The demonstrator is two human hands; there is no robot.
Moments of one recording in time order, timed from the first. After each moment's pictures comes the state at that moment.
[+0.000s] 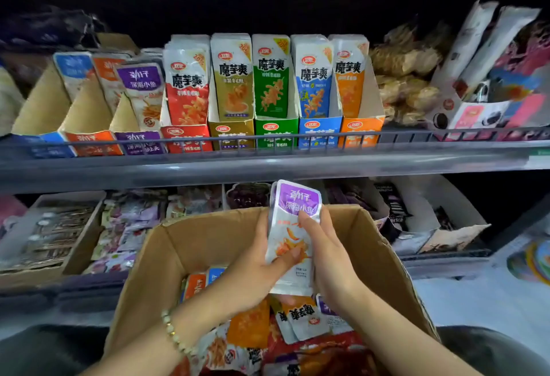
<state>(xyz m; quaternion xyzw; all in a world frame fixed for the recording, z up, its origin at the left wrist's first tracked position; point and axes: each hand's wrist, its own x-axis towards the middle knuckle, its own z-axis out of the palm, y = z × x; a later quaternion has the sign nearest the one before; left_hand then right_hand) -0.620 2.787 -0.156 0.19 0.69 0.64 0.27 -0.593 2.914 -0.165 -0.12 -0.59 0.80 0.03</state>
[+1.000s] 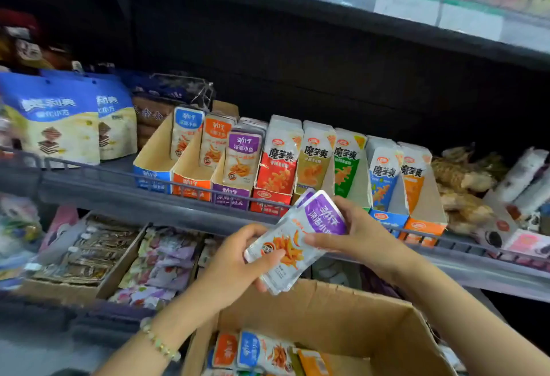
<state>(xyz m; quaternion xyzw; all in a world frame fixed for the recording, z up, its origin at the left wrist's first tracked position) -0.678 2.673 -0.098 0.16 0.71 0.68 0.08 -0.671 2.876 -0.031 0.04 -0.84 0.53 -0.05</state>
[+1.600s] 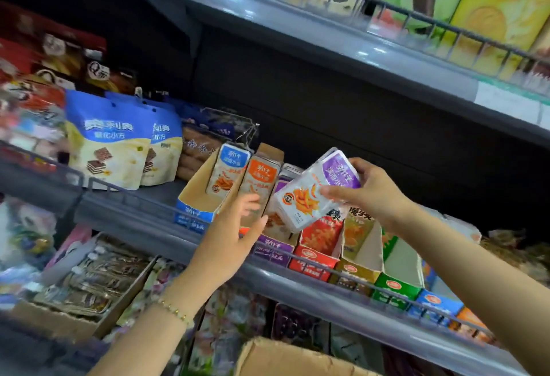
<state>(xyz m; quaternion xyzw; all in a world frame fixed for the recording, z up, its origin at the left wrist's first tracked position) -0.787 2.593 -0.084 0.16 0.81 0.52 -0.21 -0.794 2.804 0.053 0.07 -0.88 0.46 0.08</state>
